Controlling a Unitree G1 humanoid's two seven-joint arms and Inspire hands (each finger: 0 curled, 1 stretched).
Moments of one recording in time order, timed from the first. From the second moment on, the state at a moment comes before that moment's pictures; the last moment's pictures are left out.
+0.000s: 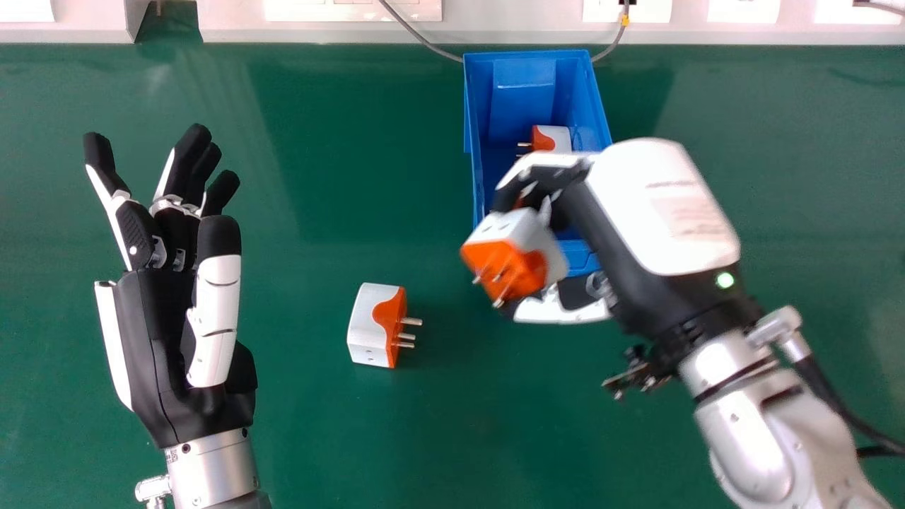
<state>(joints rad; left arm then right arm) 0.07 -0.05 0.07 0.29 -0.28 -0.93 -0.05 -0.09 -0.31 0.25 -0.24 -0.85 -0.04 -0.05</state>
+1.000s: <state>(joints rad) 0.06 -0.06 0.08 0.31 -0.28 -0.93 -0.07 -0.45 -0.24 0.38 0.37 -0.90 0.07 -0.36</state>
